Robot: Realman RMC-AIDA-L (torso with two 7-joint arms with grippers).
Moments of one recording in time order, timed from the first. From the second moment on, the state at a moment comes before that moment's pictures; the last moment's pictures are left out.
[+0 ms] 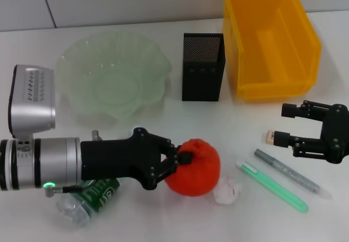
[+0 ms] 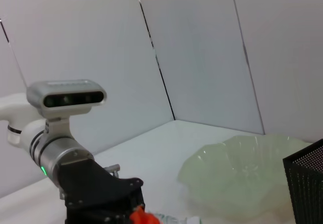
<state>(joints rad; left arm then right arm) -0.46 -2.08 1.44 0.67 1.49 1.40 -1.35 0.21 2.08 -0.70 -0.93 -1.82 -1.77 1.43</state>
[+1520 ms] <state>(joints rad) -0.50 -2.08 1.29 0.73 1.35 0.85 -1.24 0.22 2.08 -0.68 -0.81 -1.81 -1.77 1.40</state>
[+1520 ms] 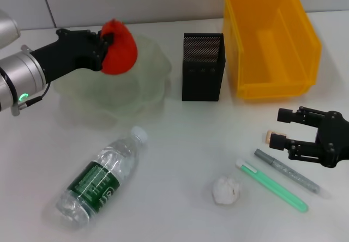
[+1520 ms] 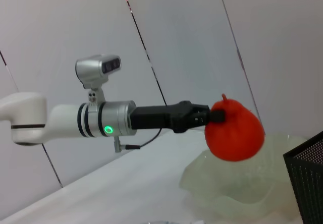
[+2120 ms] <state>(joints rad) -0.58 -2.08 1.29 0.54 1.27 0.77 -1.13 0.25 2.08 -0.68 -0.79 -1.81 -1.74 1.40</state>
